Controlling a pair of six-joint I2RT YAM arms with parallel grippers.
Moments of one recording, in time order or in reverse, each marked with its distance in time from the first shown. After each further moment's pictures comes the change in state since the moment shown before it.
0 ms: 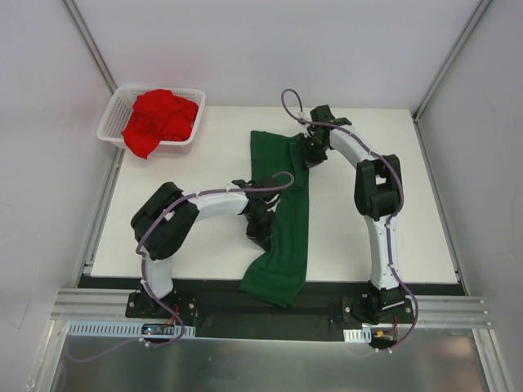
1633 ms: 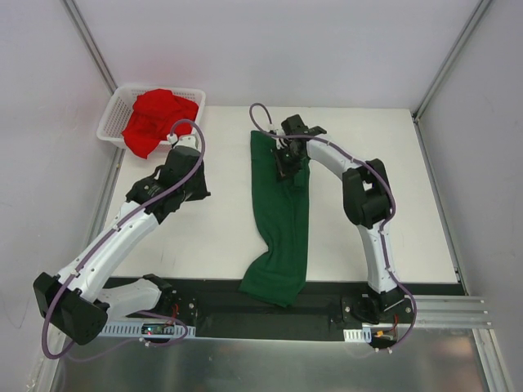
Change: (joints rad) left arm 0.299 -0.801 -0.113 -0.088 -0.621 0.122; right arm 0.183 -0.071 -0.117 0.052 -0.075 0.042
